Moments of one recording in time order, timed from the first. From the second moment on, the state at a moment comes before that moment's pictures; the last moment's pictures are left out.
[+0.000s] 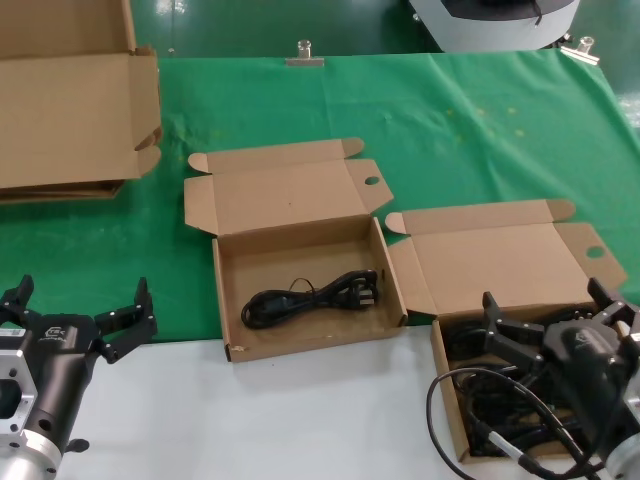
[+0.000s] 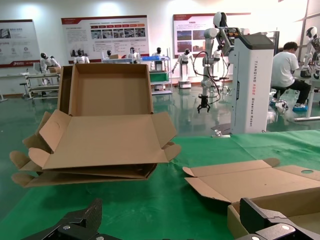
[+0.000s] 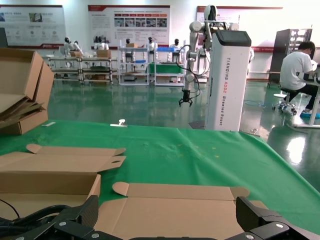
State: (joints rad) left arm 0.00 -0.30 1.60 -1.60 -1.80 0.00 0.00; right arm 0.03 0.30 -1.61 1.59 1.77 -0.02 0.01
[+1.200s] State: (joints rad) left arm 0.00 -0.30 1.60 -1.60 -1.80 0.00 0.00; right arm 0.03 0.30 -1.61 1.59 1.77 -0.02 0.01
